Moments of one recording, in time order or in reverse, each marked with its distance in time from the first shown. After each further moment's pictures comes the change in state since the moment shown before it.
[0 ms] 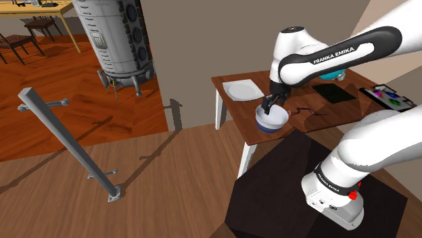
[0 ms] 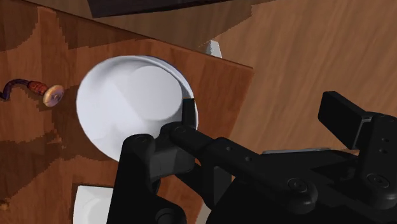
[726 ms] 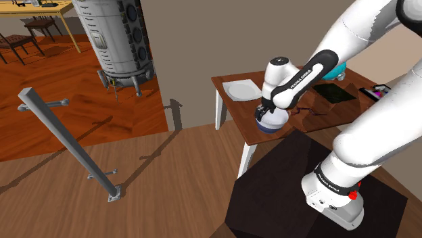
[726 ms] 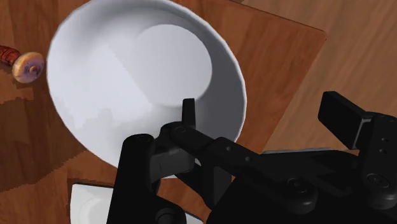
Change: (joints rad) arm -0.159 0.494 -0.013 0.040 -0.302 0.546 0.139
